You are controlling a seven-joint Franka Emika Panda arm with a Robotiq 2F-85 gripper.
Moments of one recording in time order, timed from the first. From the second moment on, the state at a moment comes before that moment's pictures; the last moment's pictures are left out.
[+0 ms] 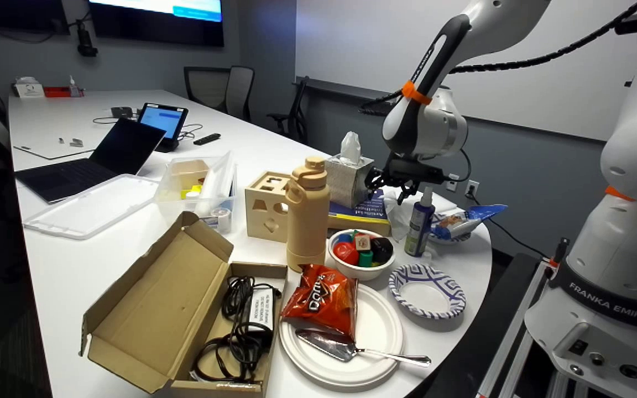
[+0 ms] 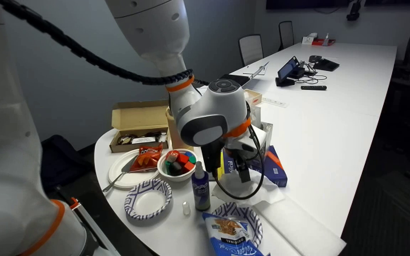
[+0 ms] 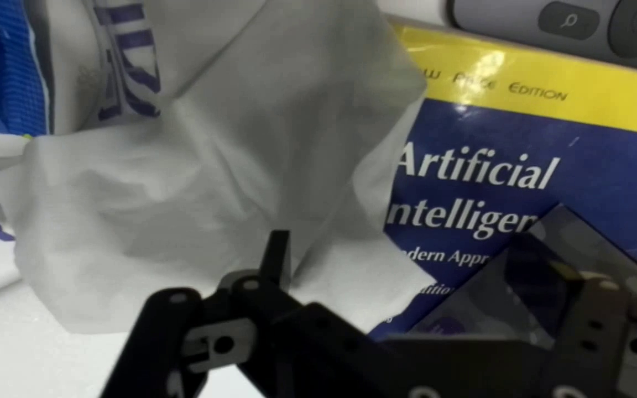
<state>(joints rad) -0.29 0.23 0.08 -2.61 0.35 3.11 0.15</state>
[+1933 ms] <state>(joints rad) -0.54 0.39 0.37 -2.47 0.41 3.16 -0.01</state>
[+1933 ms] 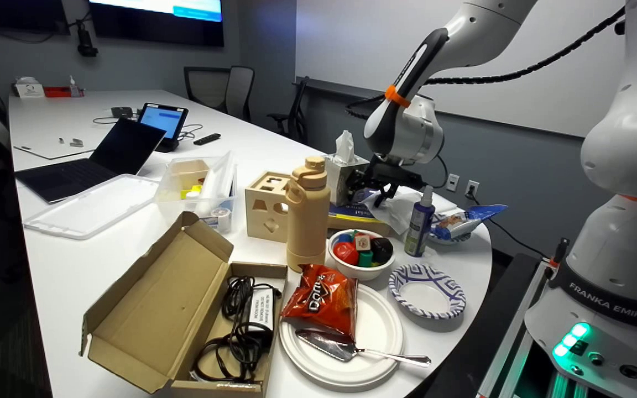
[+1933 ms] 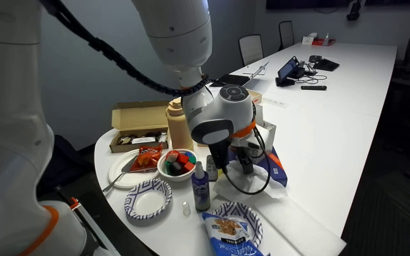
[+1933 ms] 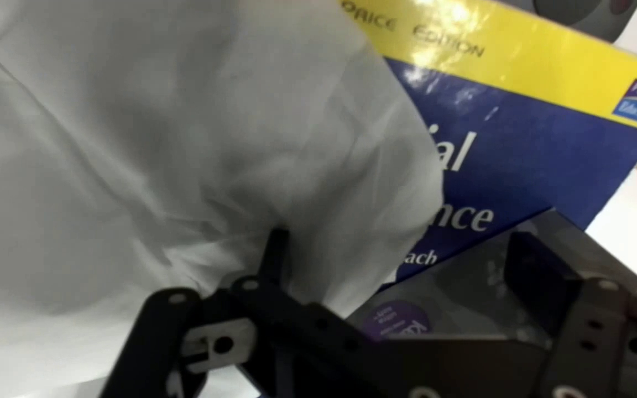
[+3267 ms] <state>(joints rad) -0.57 -0.28 0.30 -2.74 -0.17 2.66 0.31</state>
